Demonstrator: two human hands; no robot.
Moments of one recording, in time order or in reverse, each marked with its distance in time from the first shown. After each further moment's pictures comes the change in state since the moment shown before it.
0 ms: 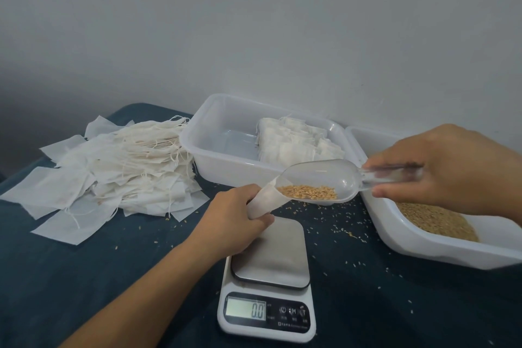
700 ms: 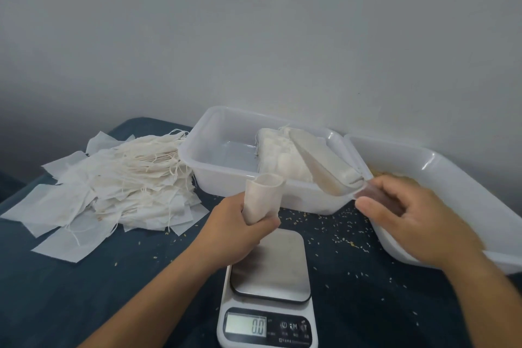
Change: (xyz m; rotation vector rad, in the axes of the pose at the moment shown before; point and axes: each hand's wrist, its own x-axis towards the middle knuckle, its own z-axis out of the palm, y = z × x) left_hand 0.002 0.004 0.000 -0.339 0.013 -0.066; right_hand -0.010 0.021 0.093 0.475 0.332 0.081
